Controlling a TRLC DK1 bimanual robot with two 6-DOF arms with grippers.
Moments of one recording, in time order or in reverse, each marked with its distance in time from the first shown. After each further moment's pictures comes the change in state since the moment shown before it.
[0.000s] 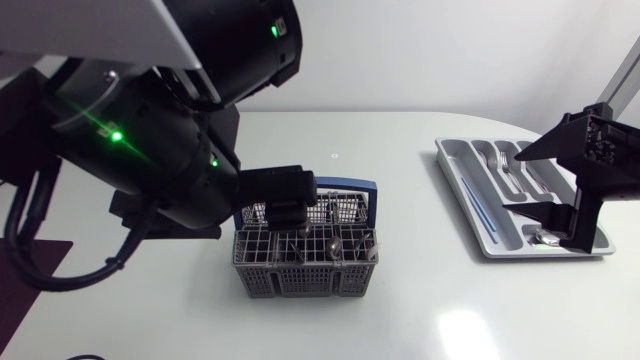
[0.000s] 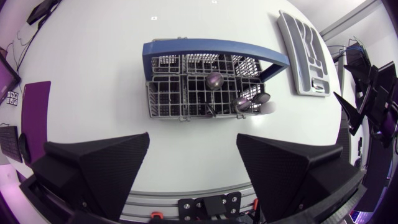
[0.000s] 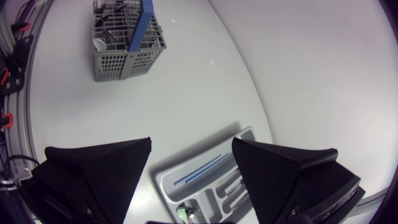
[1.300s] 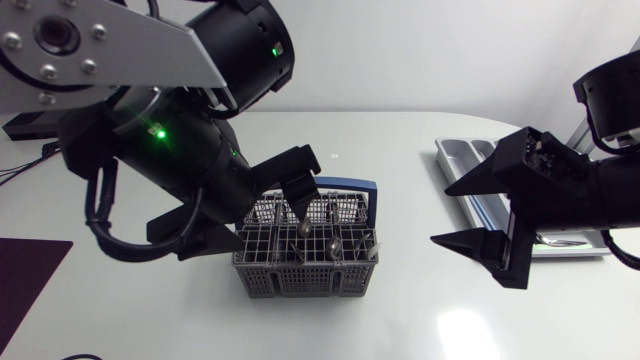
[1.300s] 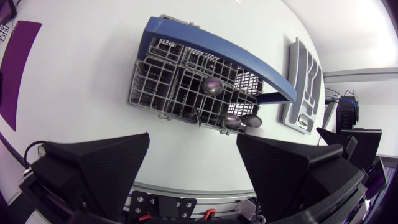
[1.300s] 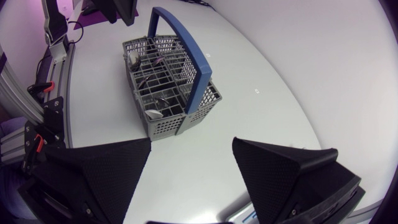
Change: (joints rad) left arm 0.100 0.034 -0.066 0.140 0.159 -0.264; right arm 0.391 -0.049 -0.083 0.029 0.006 0.508
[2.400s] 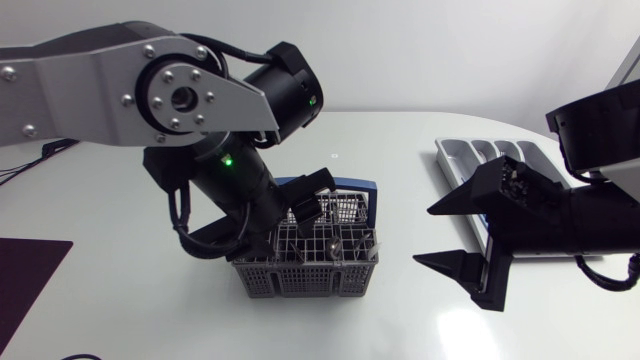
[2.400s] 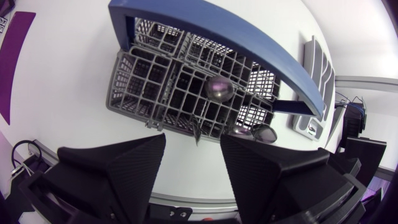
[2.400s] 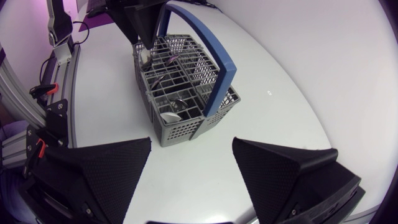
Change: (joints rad) left arm 0.022 0.125 -0.040 0.105 0.046 -0.024; right arm 0.078 -0.024 -0.112 0.106 0.001 0.079
